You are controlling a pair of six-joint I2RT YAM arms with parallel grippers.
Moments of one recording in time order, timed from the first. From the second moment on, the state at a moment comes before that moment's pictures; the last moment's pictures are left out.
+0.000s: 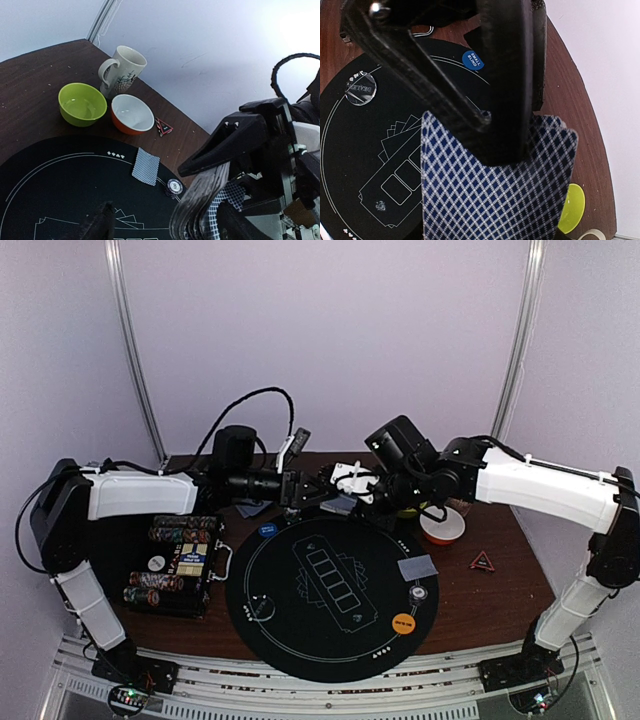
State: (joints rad) left arm -0.69 1.73 1.17 0.27 0.74 -0.42; right arm 0.92 1.60 1.44 -0.66 0.10 -0.44
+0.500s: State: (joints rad) left arm -0.71 1.73 1.24 0.12 0.66 -0.30; right arm 0.92 1.61 1.44 -0.65 0.10 -0.45
